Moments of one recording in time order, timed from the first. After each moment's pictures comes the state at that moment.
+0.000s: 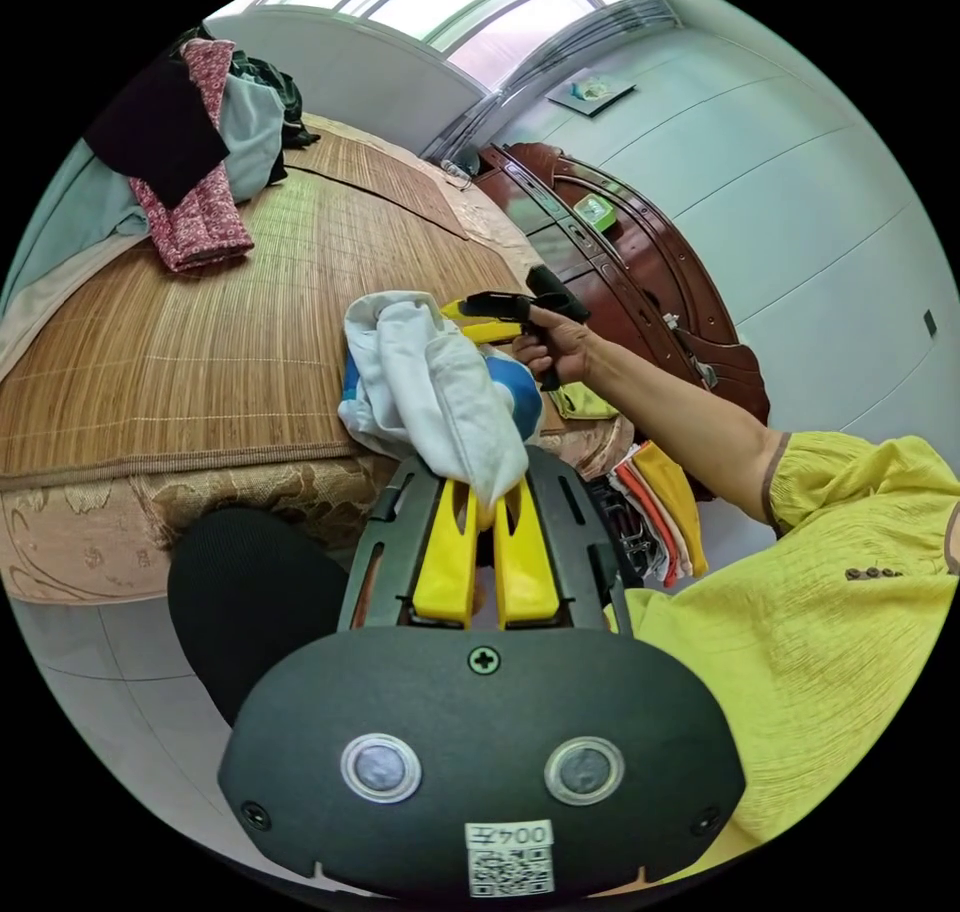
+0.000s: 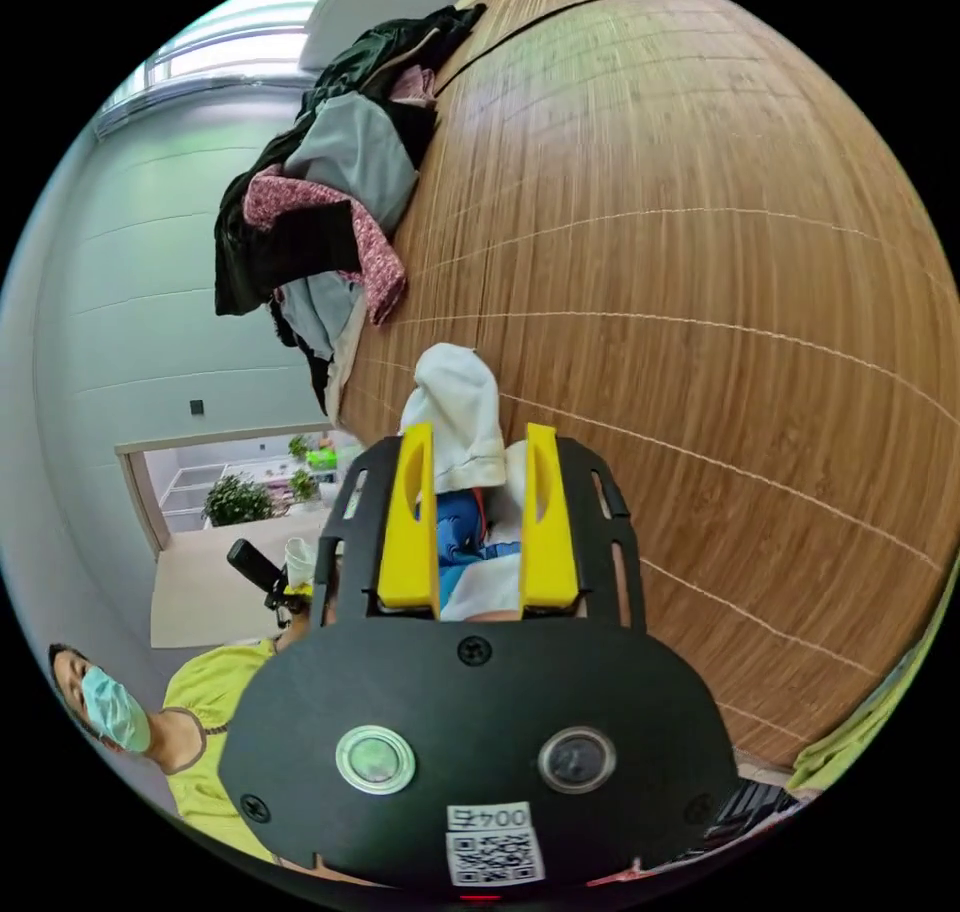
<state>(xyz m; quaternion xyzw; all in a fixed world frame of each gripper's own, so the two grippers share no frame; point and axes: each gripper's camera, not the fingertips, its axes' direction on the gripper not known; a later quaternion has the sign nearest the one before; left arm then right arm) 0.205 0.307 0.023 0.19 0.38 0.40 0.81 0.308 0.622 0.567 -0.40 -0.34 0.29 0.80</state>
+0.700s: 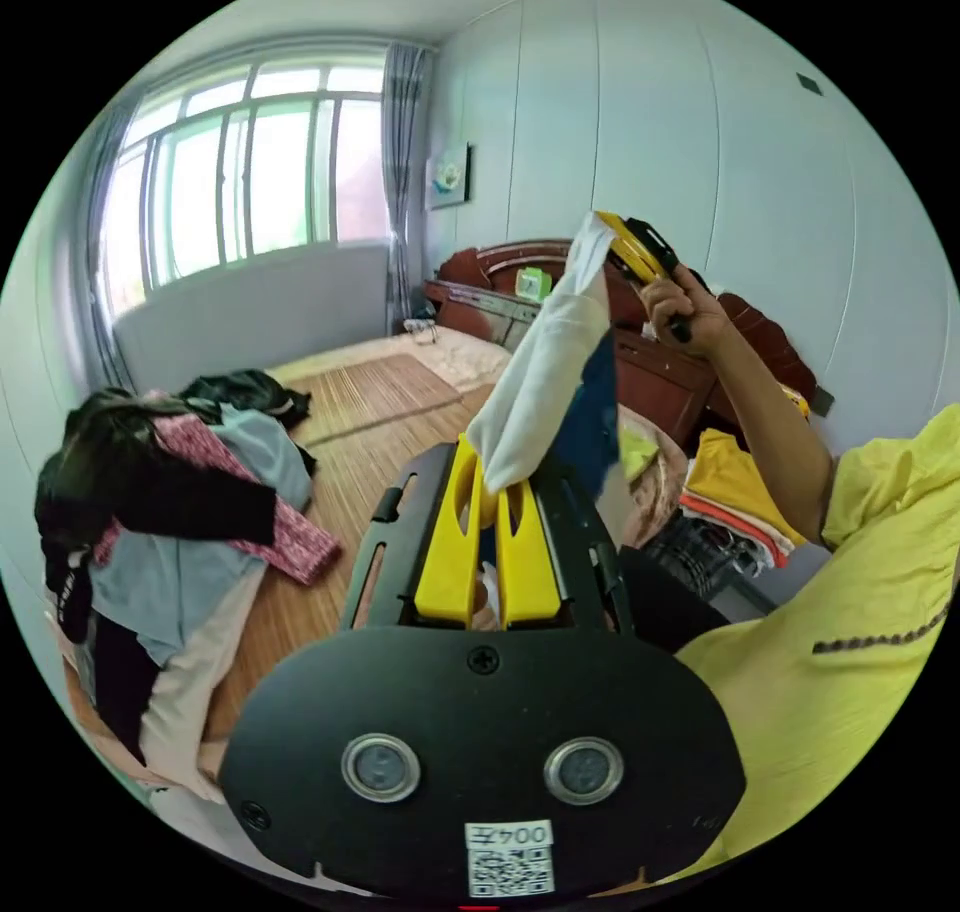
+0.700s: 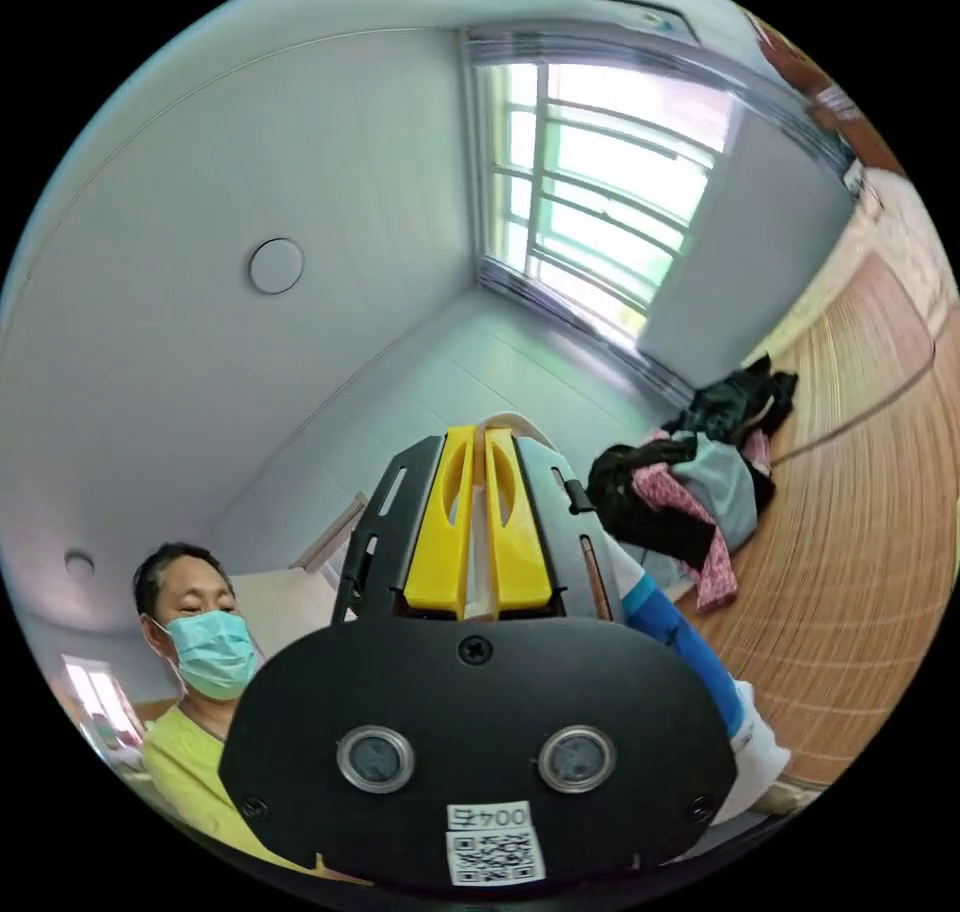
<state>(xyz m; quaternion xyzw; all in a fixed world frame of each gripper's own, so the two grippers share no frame) 0.169 0.490 -0.238 0.48 0.23 0.50 0.68 0.371 0.460 0.091 0.19 -0.51 0.27 0.79</state>
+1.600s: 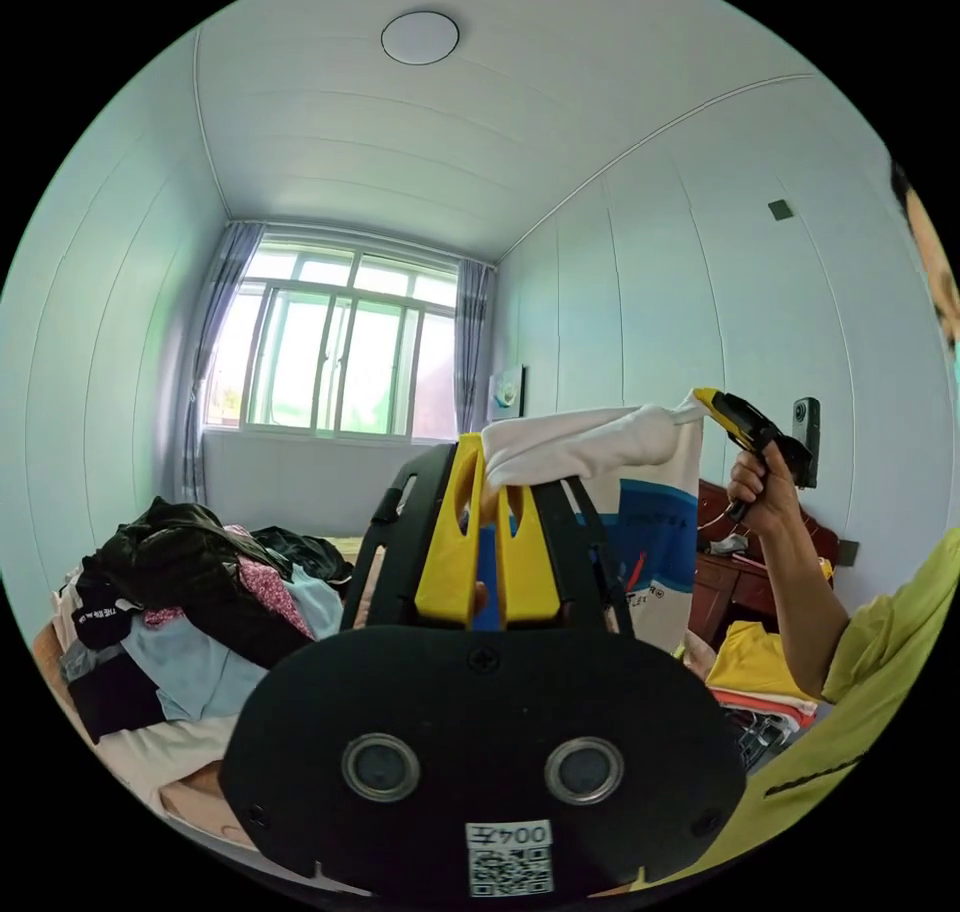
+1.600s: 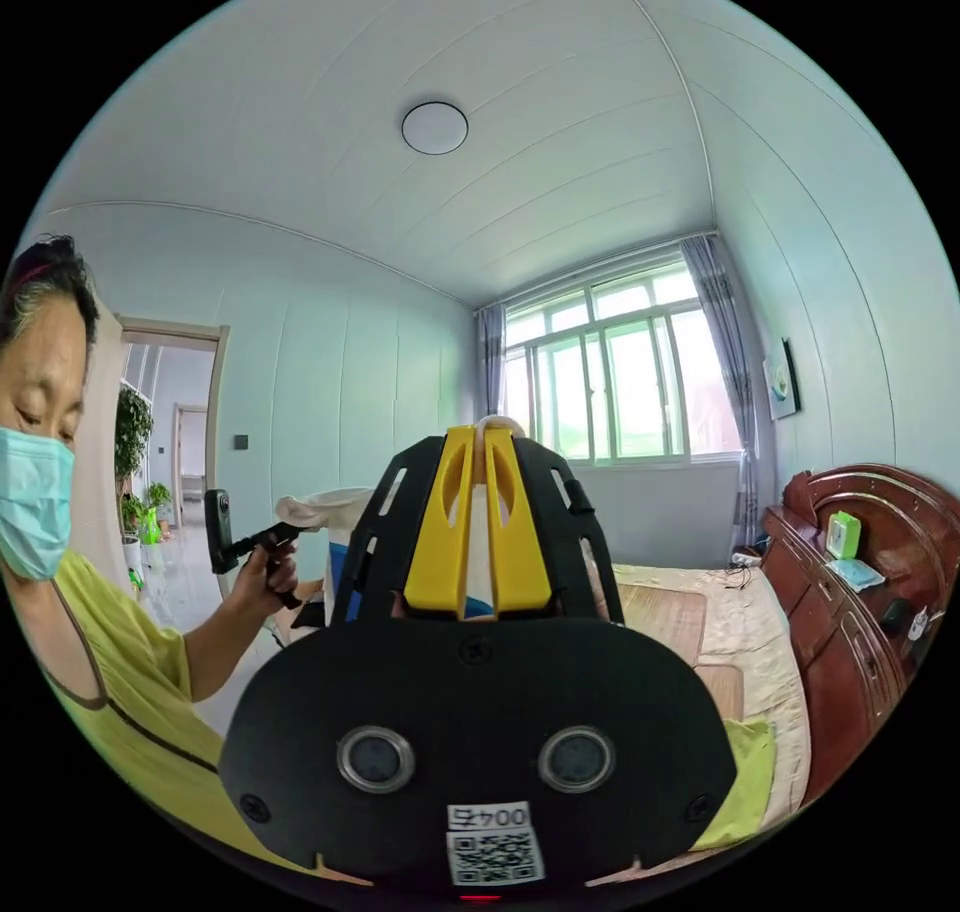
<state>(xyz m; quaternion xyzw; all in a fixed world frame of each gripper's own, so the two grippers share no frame) 0.039 0.633 -0.335 0.69 0.32 0.35 0.55 0.183 0.424 -0.222 0.32 -0.15 -0.03 0.94</state>
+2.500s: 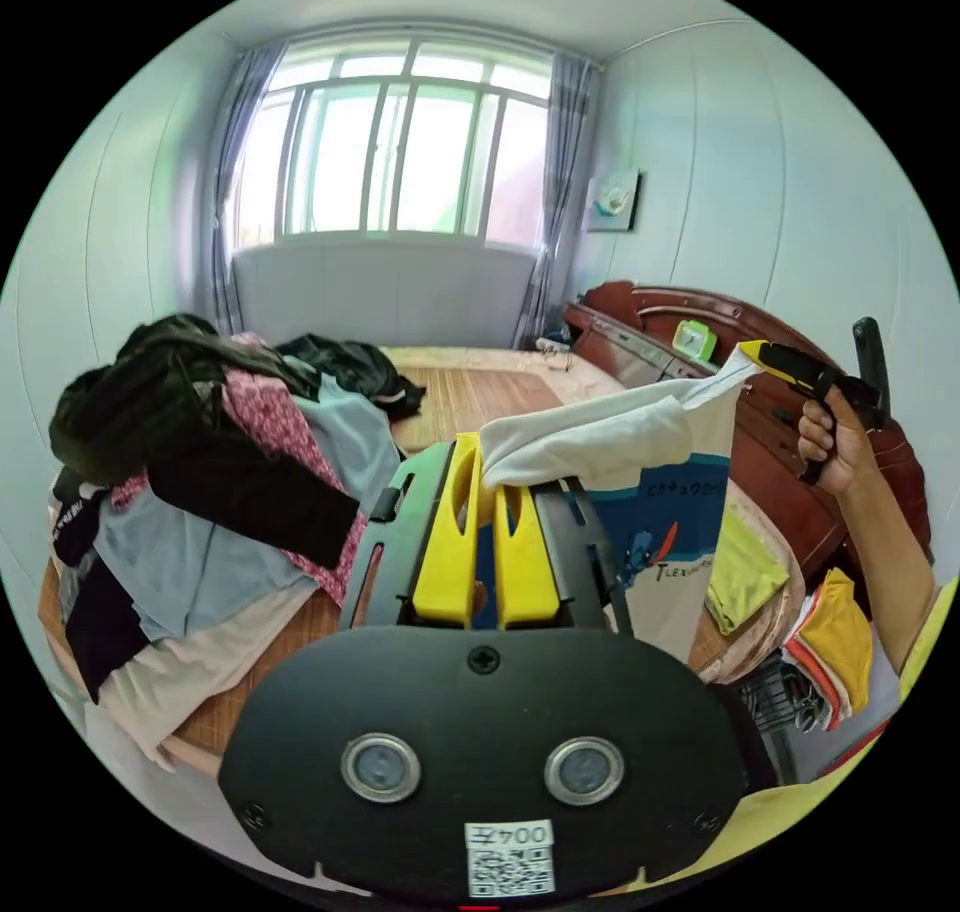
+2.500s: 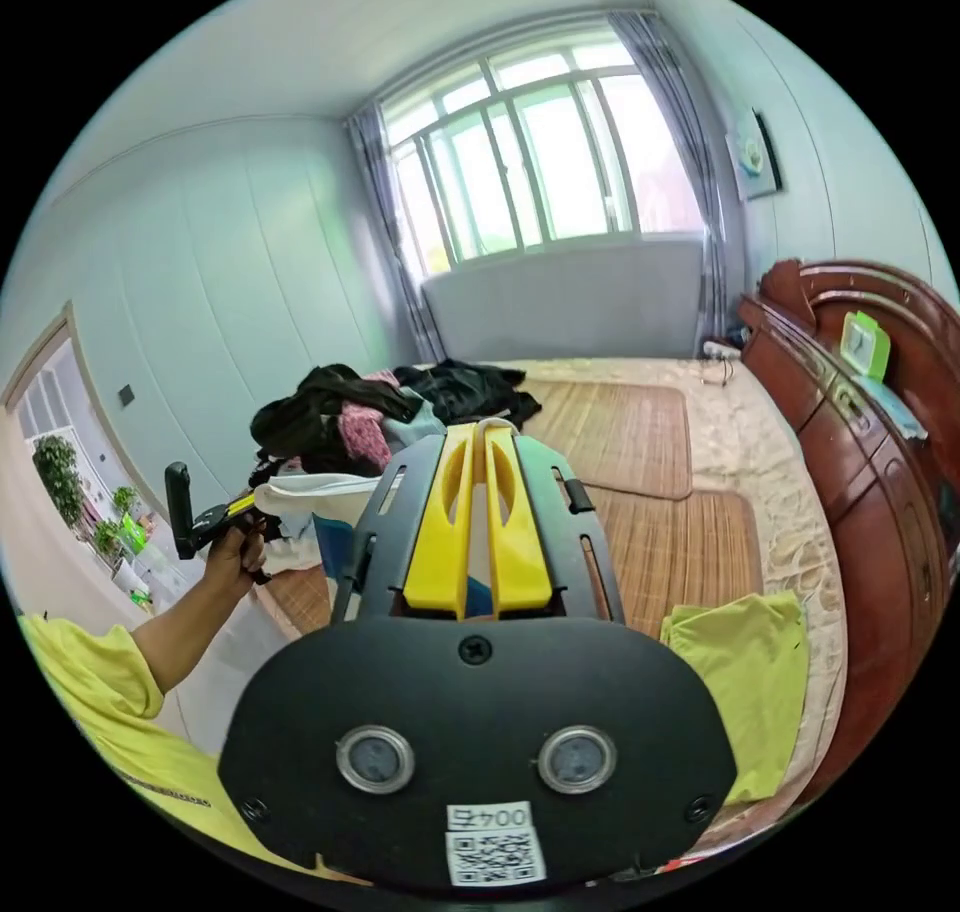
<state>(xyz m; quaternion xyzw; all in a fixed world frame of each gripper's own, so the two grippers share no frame) 0.263 0.208 -0.246 0.48 0.20 0.33 0.79 0.254 0.314 0.216 0.00 -0.09 0.08 0.99</state>
